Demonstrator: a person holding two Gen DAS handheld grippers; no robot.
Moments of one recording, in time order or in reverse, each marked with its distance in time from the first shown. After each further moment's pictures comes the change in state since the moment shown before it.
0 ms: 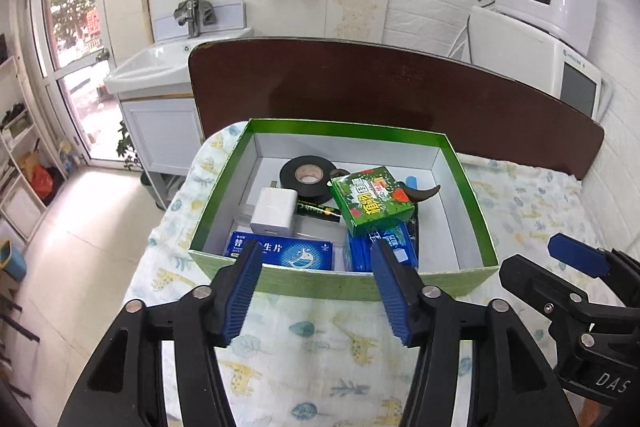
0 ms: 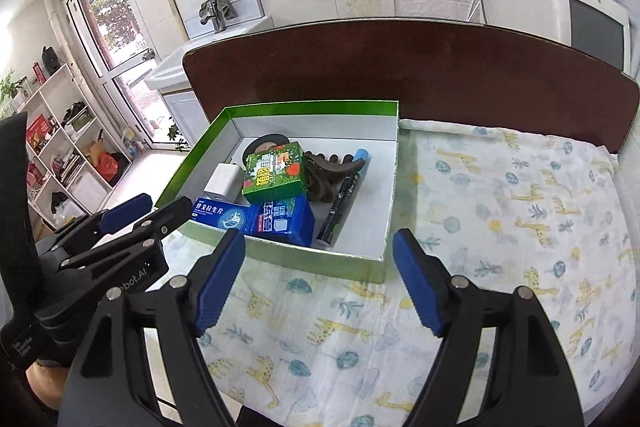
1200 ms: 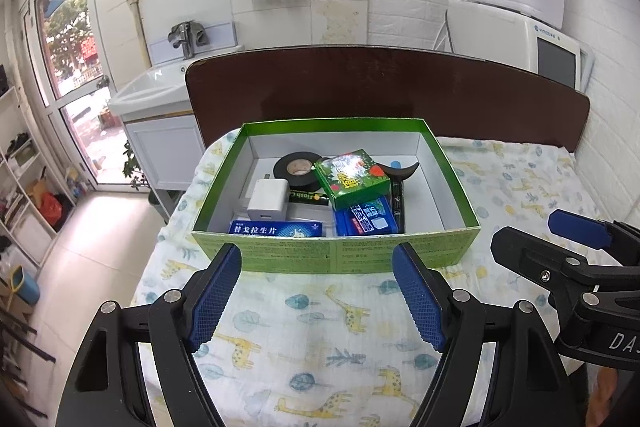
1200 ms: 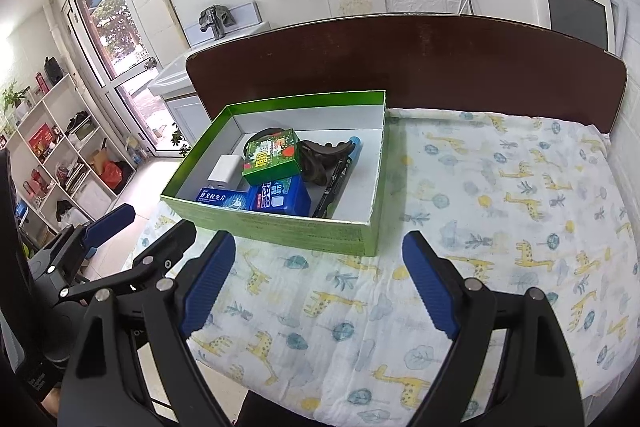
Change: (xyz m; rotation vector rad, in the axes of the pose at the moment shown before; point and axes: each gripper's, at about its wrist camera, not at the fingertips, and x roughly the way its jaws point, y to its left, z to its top) left arm -0.023 -0.017 -0.026 0.075 -0.034 0.014; right arm -0.025 -0.005 -0.025 0.048 -0.021 0.010
